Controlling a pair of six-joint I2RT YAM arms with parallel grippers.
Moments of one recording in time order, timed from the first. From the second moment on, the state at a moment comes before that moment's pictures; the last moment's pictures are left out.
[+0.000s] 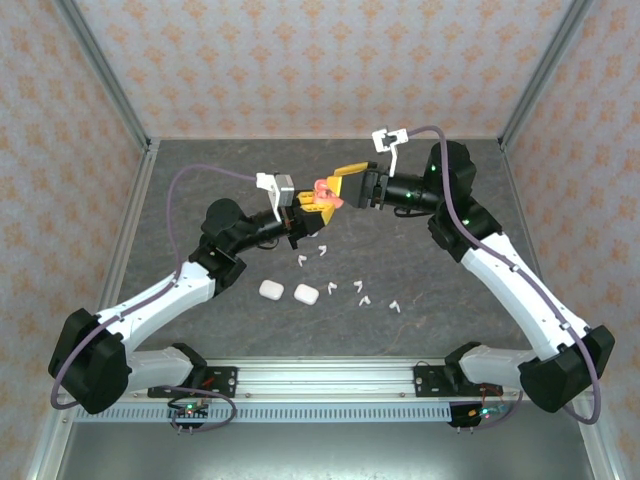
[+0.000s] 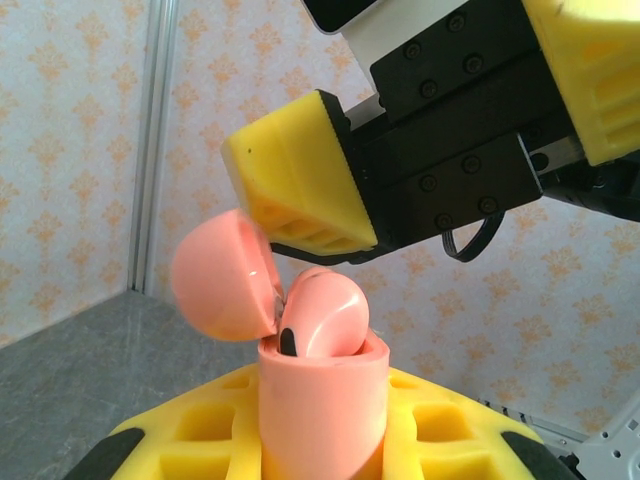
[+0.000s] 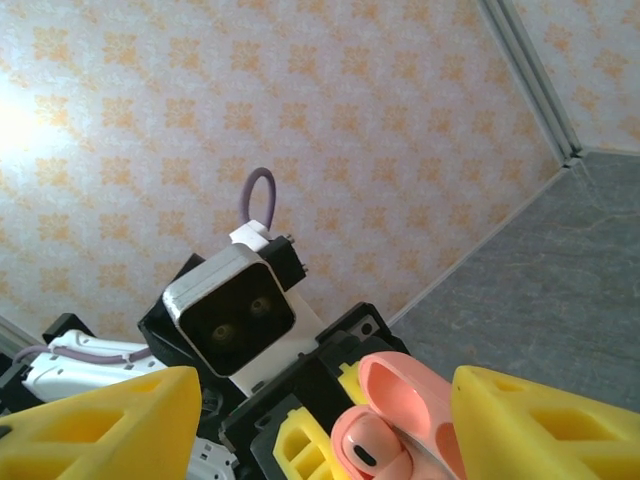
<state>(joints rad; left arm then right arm) -0.55 1.22 0.79 0.64 0.60 -0.33 0.50 1.21 1.26 -0.09 -0.80 0.60</state>
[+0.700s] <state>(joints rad) -0.56 1.22 0.79 0.63 0.60 -0.33 0.50 1.23 1.27 -0.22 -0.78 0.56</state>
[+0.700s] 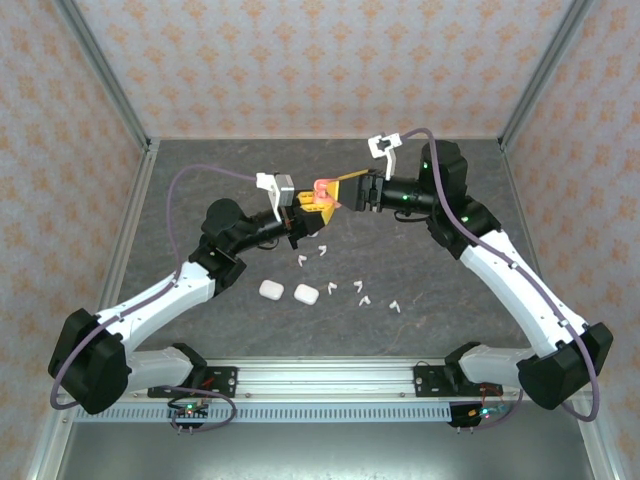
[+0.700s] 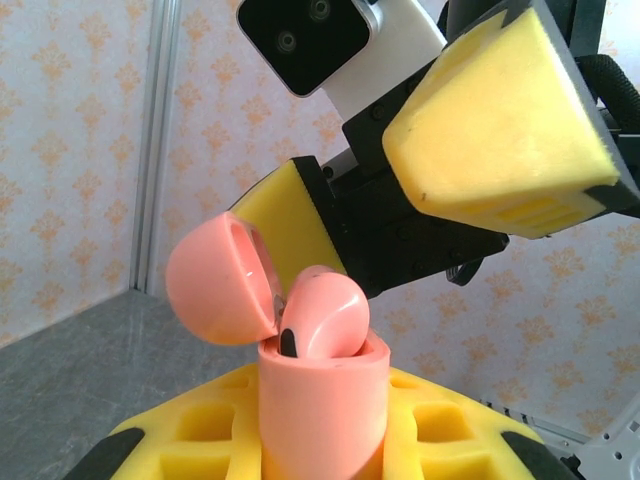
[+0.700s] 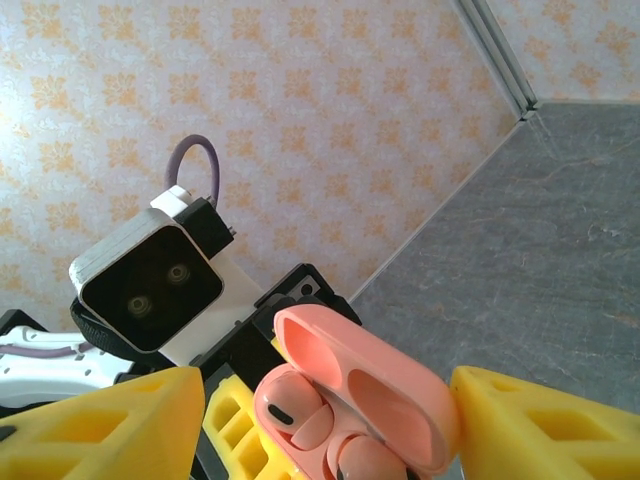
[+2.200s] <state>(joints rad) -0.46 1.29 0.85 0.50 0.50 -0.33 0.41 1.12 1.21 -0.35 -0.40 0.54</state>
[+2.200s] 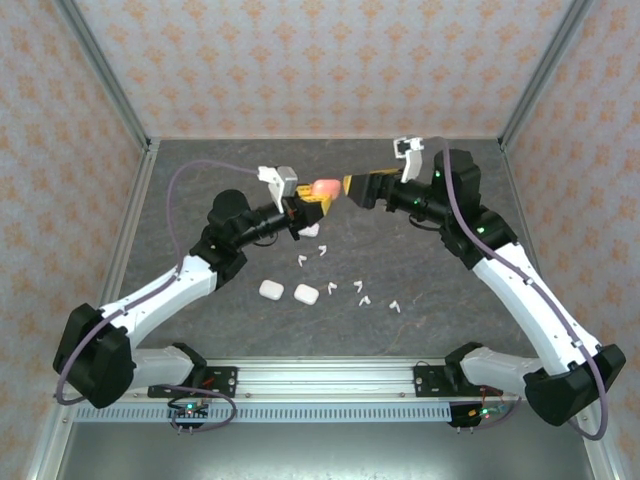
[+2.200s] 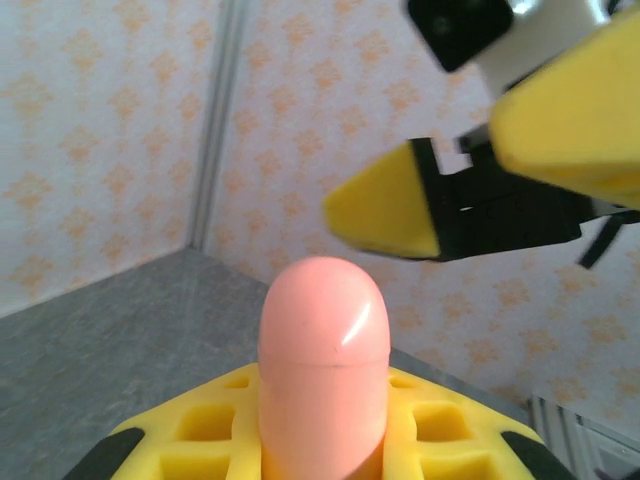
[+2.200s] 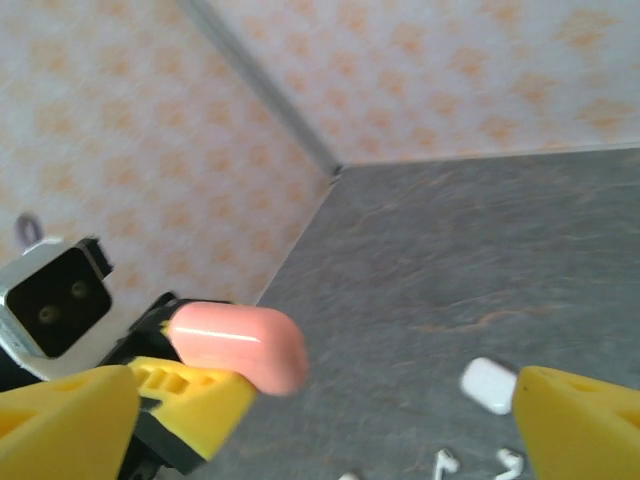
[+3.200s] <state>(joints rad) -0.21 2.27 1.57 0.08 0.55 -0.62 0.33 1.08 1.05 -0.39 -0.22 0.65</state>
